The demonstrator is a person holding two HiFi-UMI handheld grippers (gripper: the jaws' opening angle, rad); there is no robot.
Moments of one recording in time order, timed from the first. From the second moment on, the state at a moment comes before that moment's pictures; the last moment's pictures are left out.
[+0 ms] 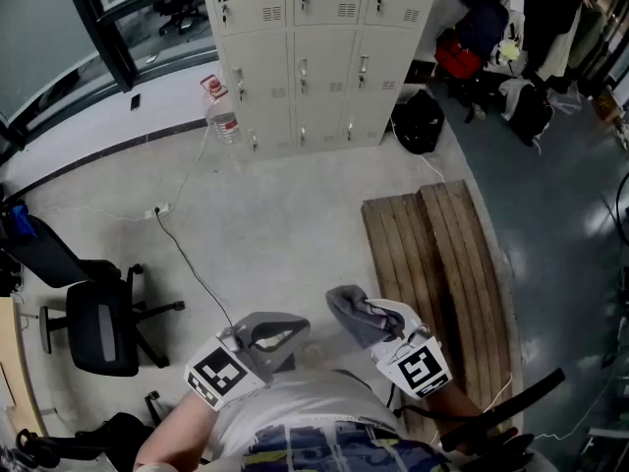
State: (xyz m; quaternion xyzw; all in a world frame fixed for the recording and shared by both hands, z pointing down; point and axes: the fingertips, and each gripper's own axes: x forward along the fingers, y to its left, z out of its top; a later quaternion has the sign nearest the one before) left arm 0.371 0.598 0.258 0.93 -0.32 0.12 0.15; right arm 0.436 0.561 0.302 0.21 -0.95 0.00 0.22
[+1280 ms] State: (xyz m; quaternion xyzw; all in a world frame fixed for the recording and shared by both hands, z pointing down) left arm 0.165 0.254 0.250 0.93 -0.33 0.09 0.11; right arm 0.211 0.170 0.322 0.17 -0.91 -0.16 0.35
